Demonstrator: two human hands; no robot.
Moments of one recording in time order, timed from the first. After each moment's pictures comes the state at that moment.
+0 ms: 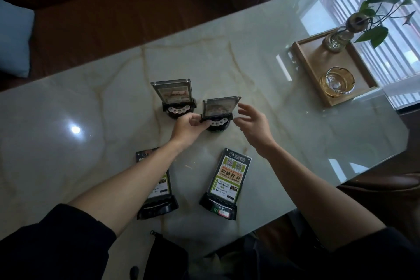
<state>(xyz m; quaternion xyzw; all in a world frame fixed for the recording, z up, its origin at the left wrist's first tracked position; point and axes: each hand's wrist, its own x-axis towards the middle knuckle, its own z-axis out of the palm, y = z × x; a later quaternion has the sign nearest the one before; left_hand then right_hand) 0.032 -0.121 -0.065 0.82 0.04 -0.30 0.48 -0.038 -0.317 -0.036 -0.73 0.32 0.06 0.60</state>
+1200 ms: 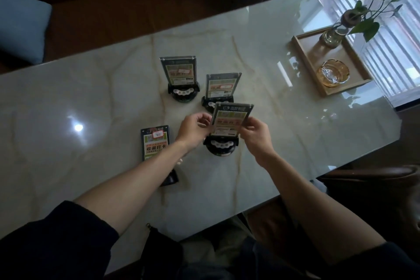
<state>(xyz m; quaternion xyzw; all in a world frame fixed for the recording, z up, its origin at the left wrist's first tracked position) -0.053 -0.107 -0.032 0.81 -0.02 -0.28 0.51 -0.125 -0.289 -0.046 -0.74 0.33 0.03 0.59</state>
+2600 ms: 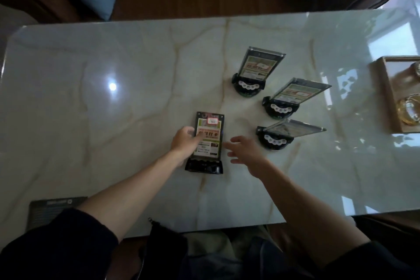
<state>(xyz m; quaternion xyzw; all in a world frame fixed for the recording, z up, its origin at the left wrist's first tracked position) -0.080 0.065 -0.090 0.82 0.24 -0.26 0.45 -0.098 -0.130 -0.078 -0.69 0.32 0.36 0.54</state>
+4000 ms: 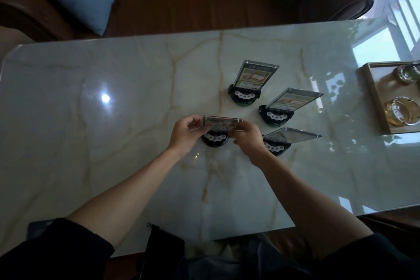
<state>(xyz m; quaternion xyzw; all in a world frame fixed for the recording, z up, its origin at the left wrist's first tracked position) -0.041 0.065 -0.050 0.73 0.14 -0.16 0.65 -0.054 -0.126 -0.050 -0.78 0.24 0.19 0.54</state>
